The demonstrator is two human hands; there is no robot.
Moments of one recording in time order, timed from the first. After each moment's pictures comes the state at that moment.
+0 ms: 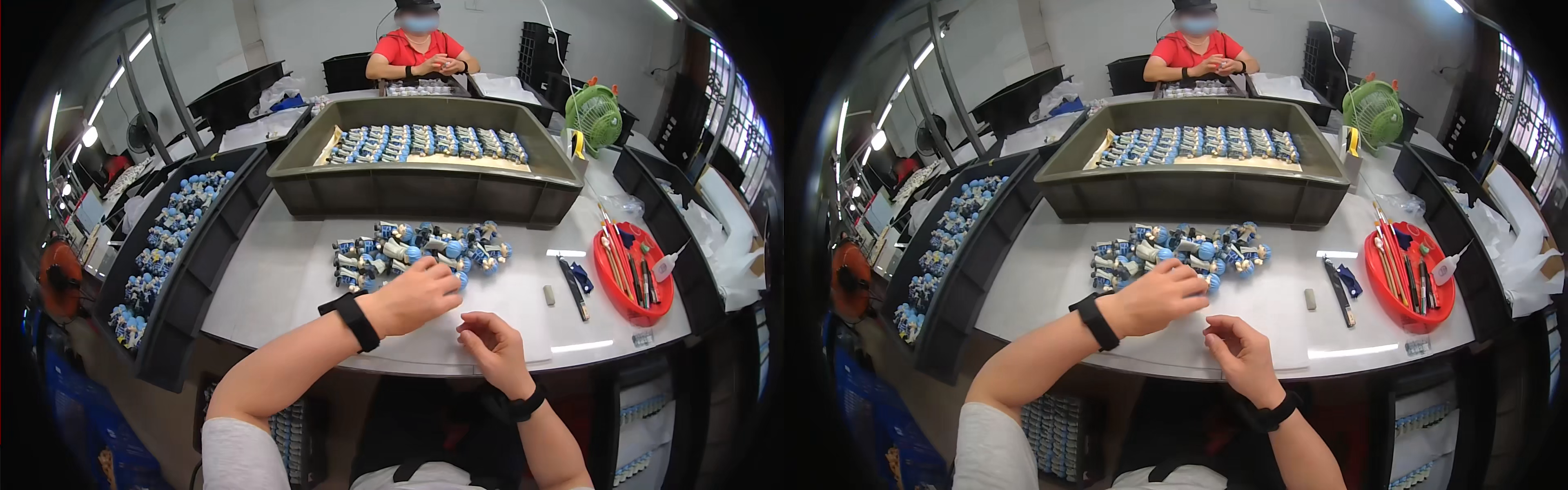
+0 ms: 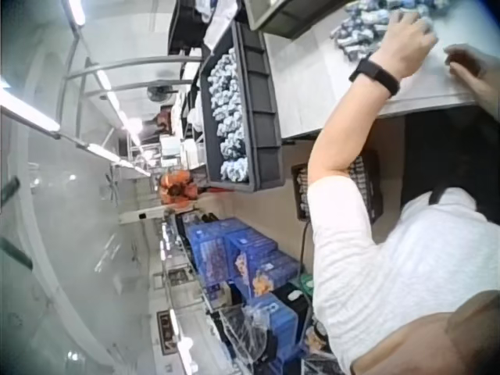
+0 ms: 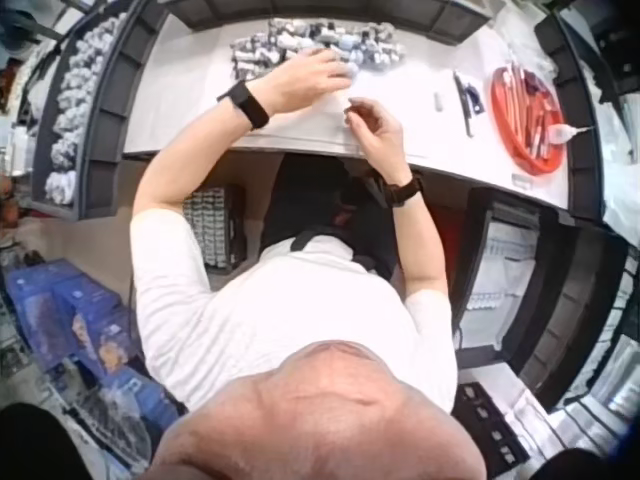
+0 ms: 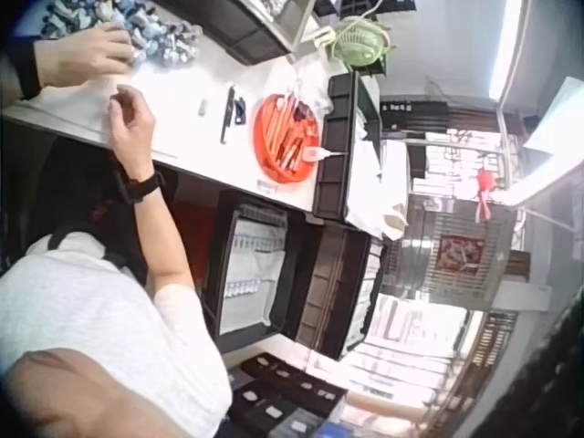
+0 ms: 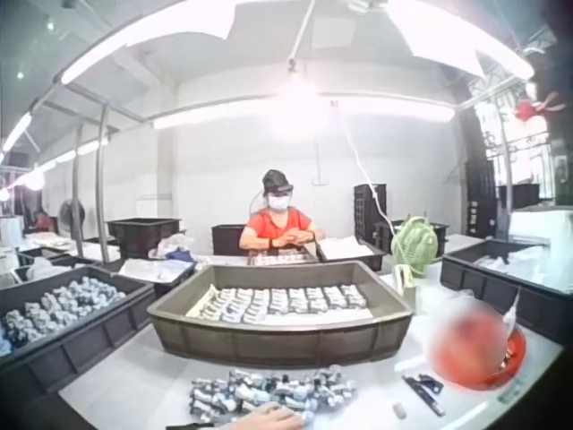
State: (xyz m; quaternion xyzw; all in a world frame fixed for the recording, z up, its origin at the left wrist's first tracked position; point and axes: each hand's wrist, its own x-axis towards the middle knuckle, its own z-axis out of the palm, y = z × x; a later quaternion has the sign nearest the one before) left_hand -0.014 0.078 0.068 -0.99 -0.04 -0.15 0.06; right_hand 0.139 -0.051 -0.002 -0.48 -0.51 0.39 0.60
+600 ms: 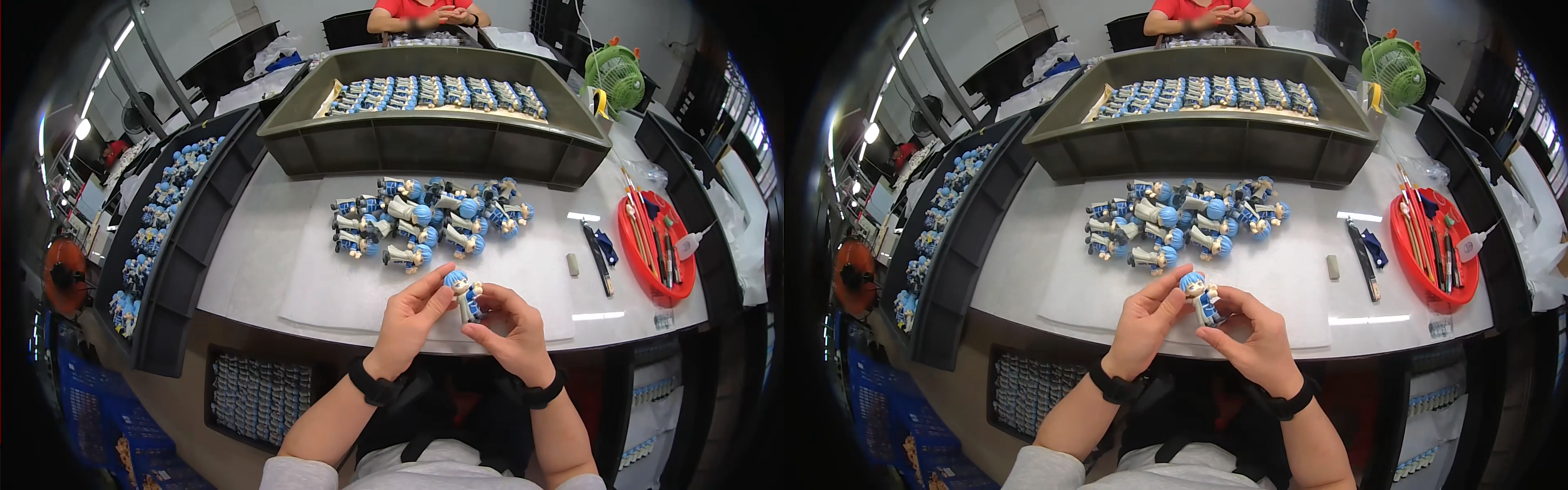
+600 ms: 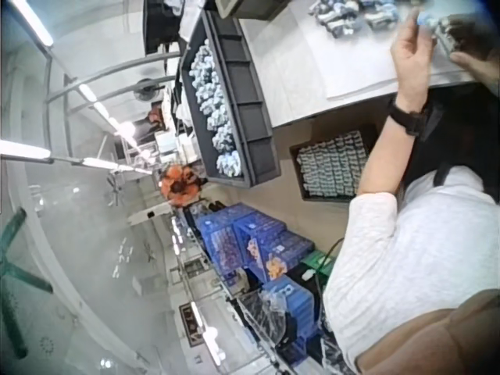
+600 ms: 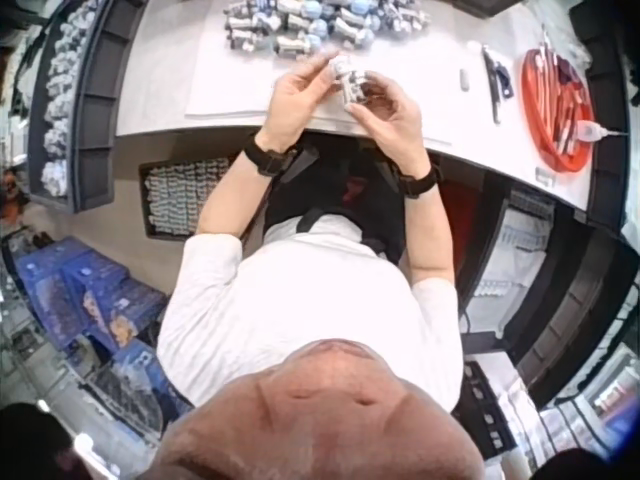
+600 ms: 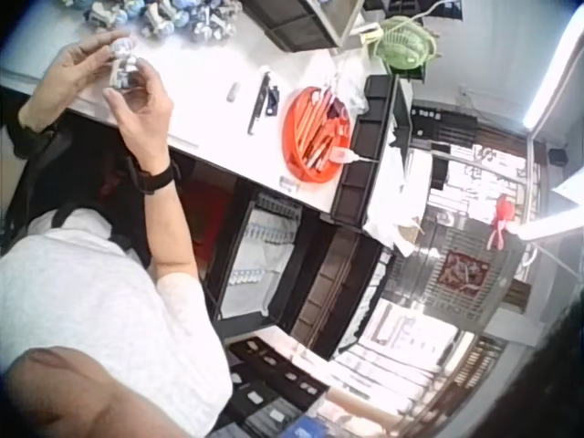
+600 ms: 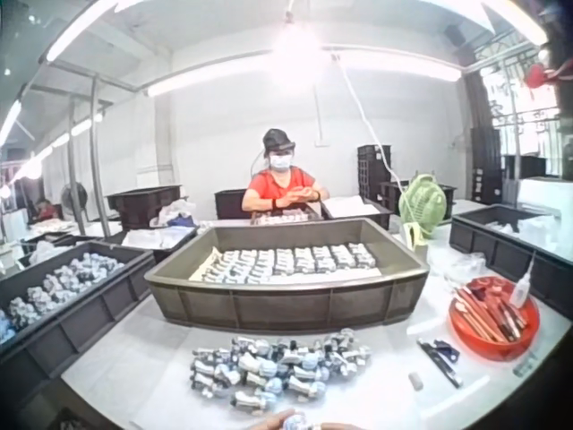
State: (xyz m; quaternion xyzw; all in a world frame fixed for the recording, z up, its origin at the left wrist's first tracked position) left_hand -0.021 0.007 0.005 -0.46 -0.25 -0.43 -0.74; right_hand 0.138 -0.058 0.003 -0.49 -0.56 0.38 0.55
